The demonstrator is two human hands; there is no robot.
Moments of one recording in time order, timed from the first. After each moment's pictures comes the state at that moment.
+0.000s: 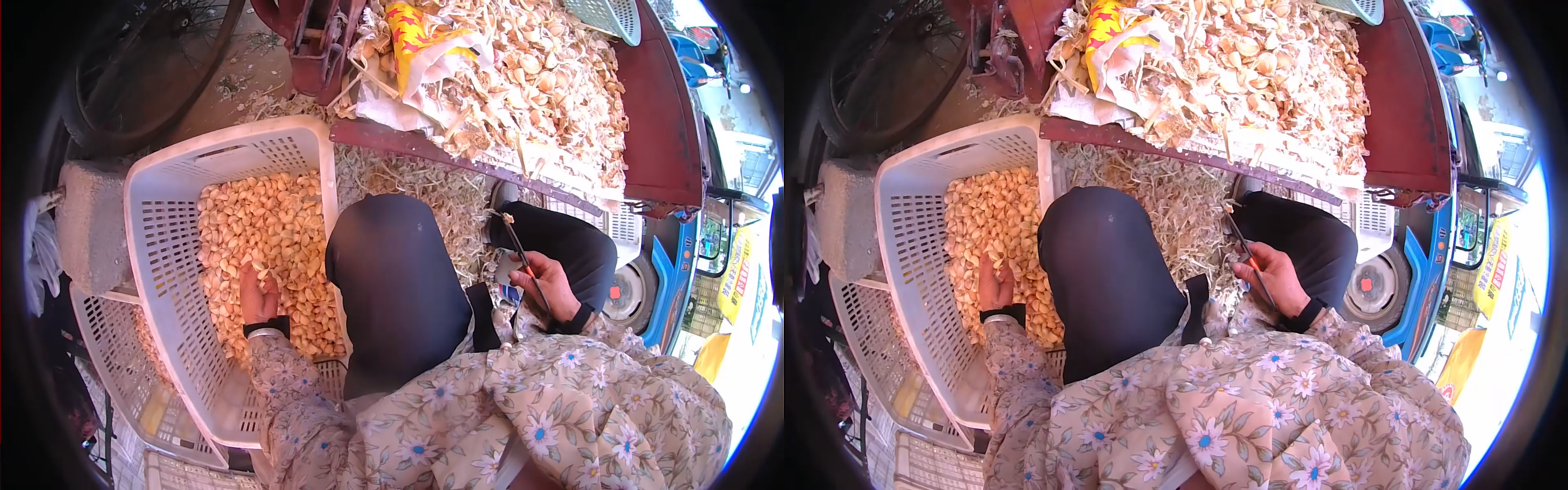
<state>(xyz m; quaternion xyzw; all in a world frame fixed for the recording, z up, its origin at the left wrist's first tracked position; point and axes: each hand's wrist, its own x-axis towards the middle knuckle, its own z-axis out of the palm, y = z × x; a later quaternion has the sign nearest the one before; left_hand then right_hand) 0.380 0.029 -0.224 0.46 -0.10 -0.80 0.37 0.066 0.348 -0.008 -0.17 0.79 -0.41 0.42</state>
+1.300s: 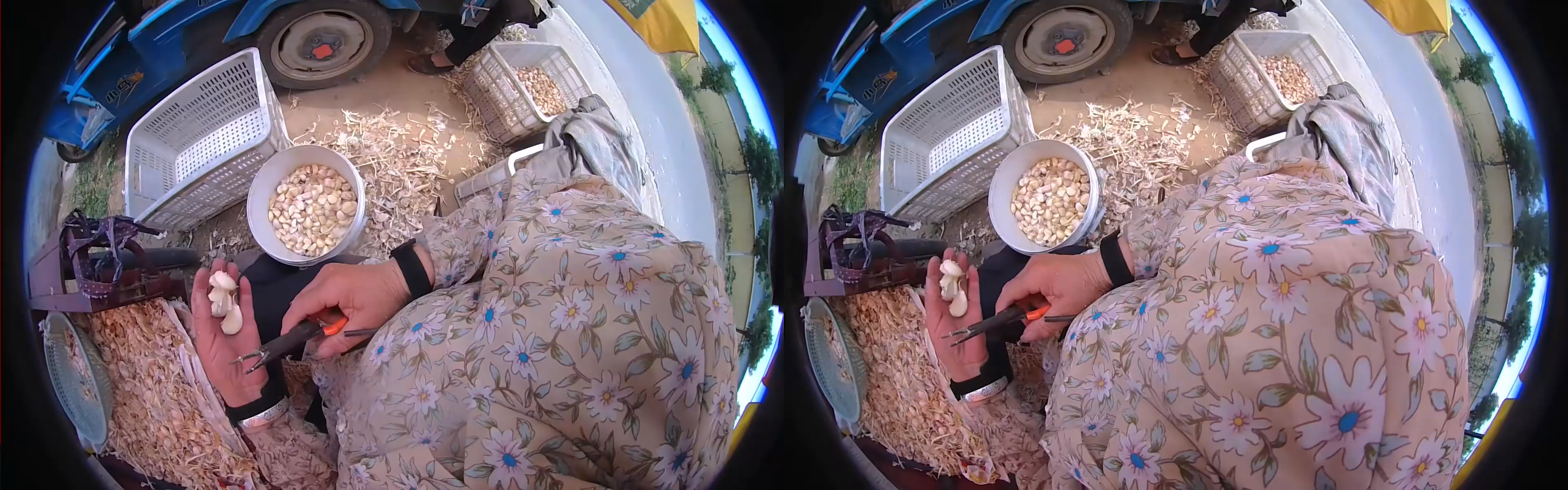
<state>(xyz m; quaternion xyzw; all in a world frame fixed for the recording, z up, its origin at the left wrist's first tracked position) -0.030 0.296 0.051 0.08 -0.43 -0.85 -0.29 0.077 0.469 0.036 -0.23 0.71 -0.66 0.04</state>
